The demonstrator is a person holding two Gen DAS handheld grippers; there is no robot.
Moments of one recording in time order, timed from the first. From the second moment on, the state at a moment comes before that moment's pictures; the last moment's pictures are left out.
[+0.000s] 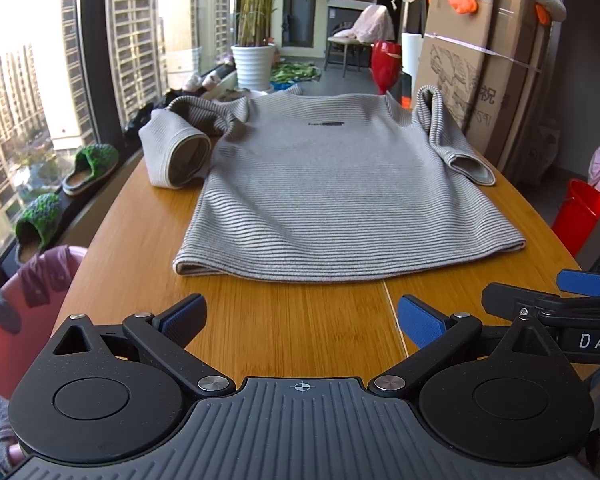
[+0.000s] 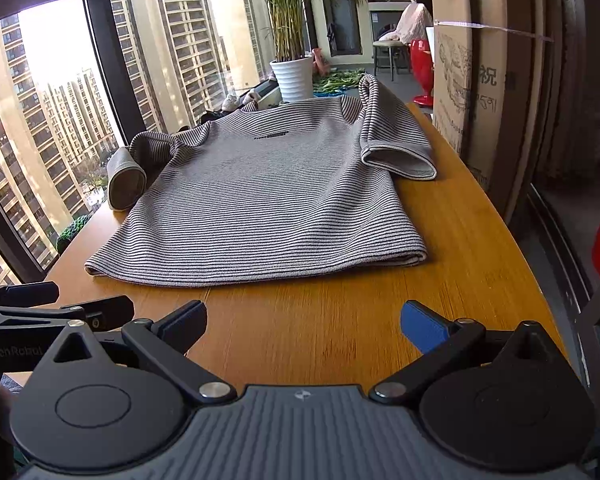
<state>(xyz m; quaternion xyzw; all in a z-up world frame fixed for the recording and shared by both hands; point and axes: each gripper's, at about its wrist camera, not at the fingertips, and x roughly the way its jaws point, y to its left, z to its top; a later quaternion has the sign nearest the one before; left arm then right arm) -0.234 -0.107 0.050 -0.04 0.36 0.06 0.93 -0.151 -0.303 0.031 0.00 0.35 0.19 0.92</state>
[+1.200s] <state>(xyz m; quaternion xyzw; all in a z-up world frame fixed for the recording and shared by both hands) -0.235 -0.103 0.050 -0.04 0.36 0.06 0.93 -0.148 -0.303 0.027 0.00 0.35 0.19 0.92</state>
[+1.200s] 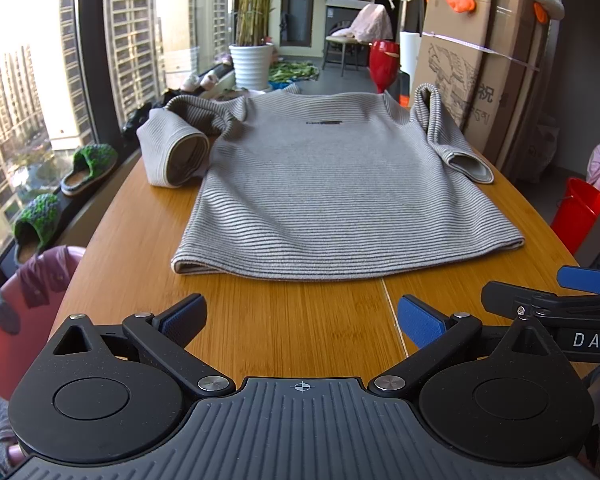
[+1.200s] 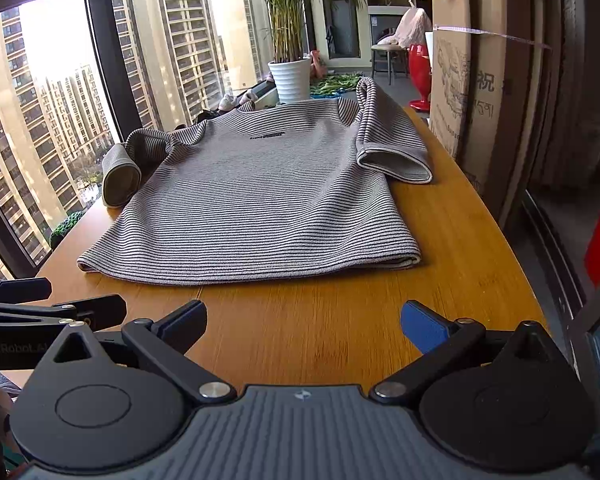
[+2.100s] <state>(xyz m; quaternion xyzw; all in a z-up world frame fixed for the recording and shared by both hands) -0.213 -0.099 0.045 -0.05 0.36 0.02 0.93 -0.125 -0.304 0.025 0.00 0.35 0.18 0.92</state>
